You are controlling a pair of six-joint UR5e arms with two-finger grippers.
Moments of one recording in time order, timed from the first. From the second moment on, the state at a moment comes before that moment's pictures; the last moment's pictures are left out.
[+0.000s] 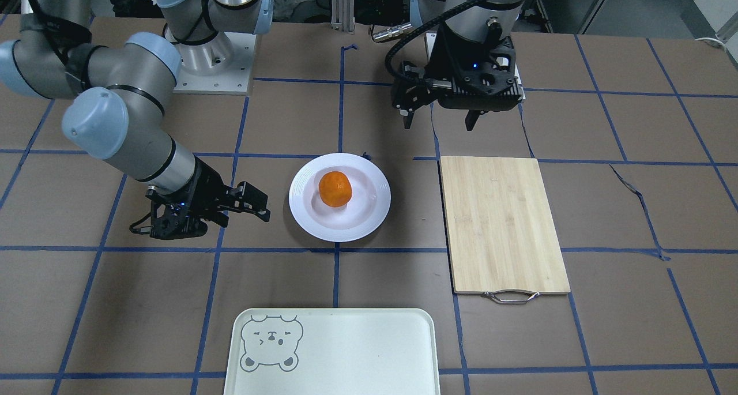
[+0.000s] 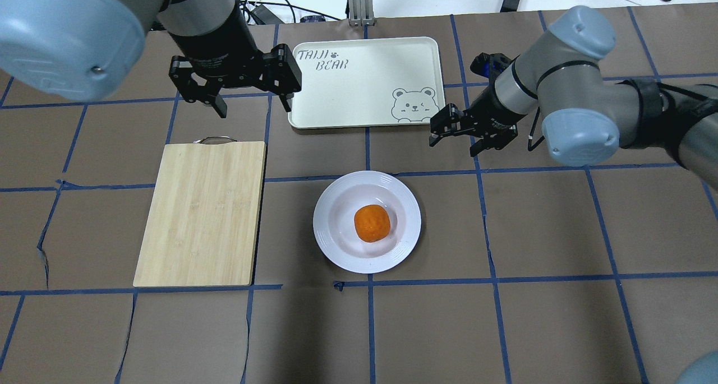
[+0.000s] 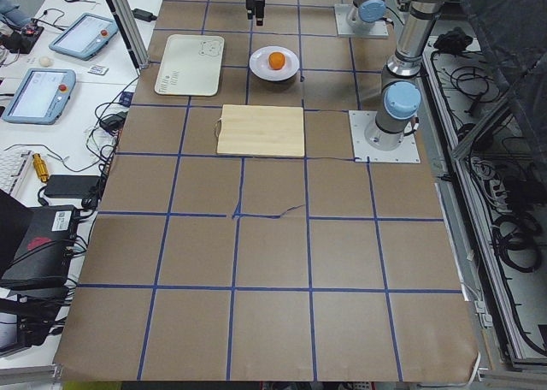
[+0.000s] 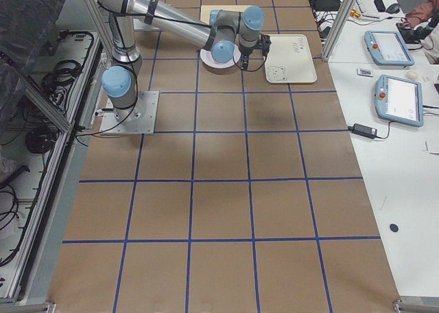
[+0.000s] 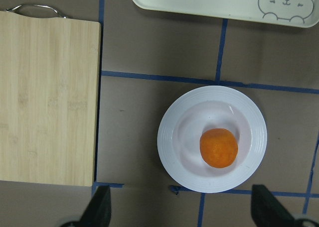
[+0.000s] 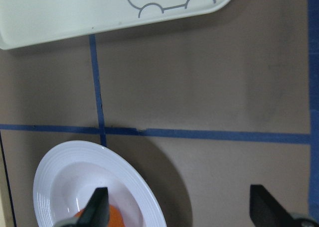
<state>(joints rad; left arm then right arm) -1.71 -1.62 -1.48 -1.58 1.53 -0.15 1.51 -1.31 1.92 -2.18 -1.11 0.00</state>
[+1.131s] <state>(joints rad) -1.61 -1.52 -1.61 -1.44 1.58 -0.07 1.64 -1.14 2.02 -2.44 -1.01 0.02</state>
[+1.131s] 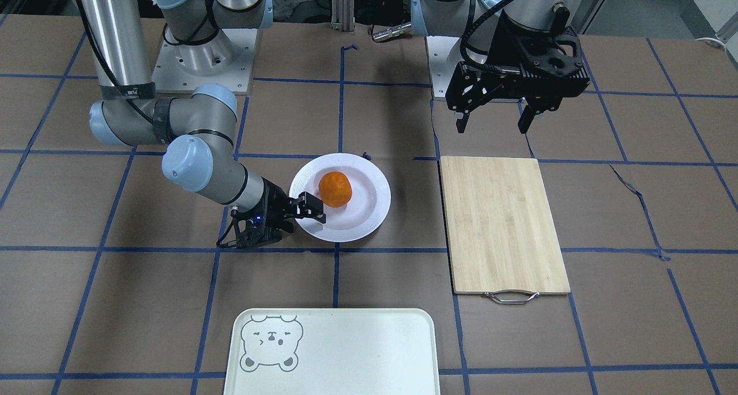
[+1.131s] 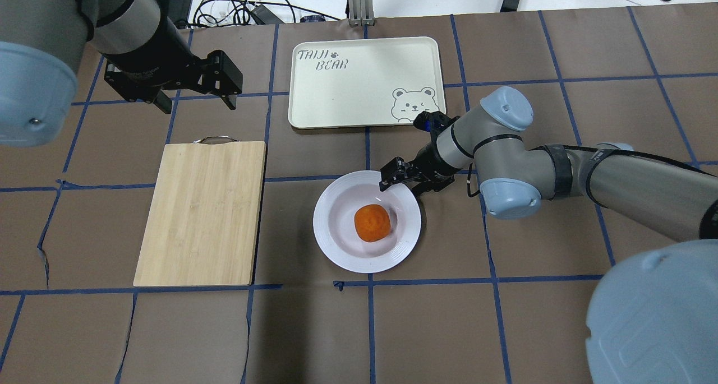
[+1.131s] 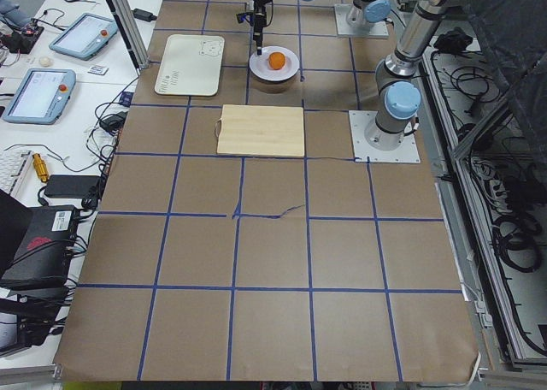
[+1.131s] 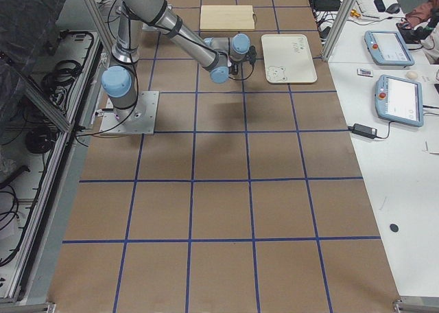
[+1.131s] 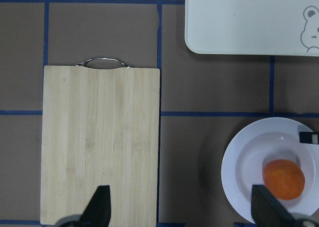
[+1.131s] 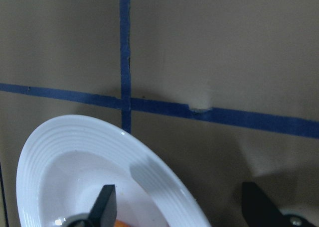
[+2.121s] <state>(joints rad) -1.61 -1.52 -1.61 -1.45 1.57 -0.07 1.66 -1.15 2.02 -2.44 -1.01 0.05</state>
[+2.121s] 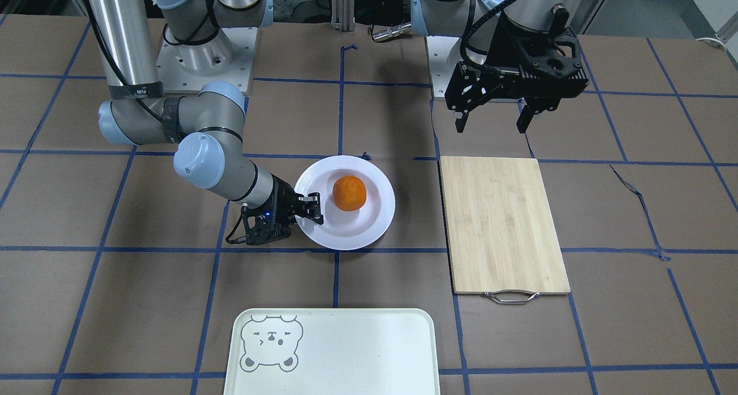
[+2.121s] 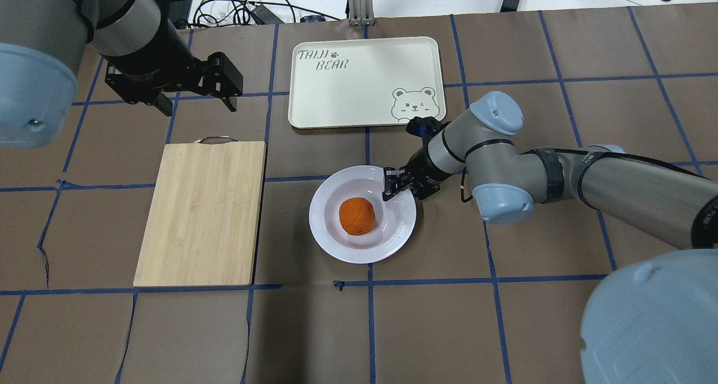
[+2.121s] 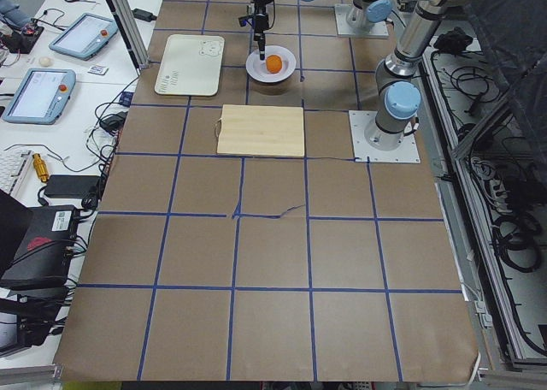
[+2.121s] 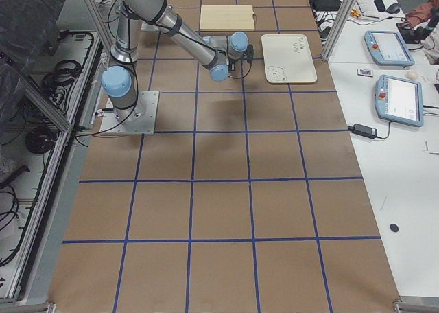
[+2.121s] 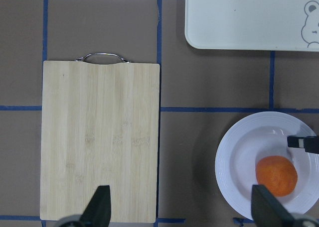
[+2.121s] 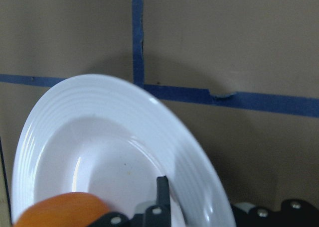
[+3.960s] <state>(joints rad) -1.61 -1.52 -1.61 -1.45 1.58 -0.07 1.55 -0.87 1.51 -2.64 -0.87 0.15</state>
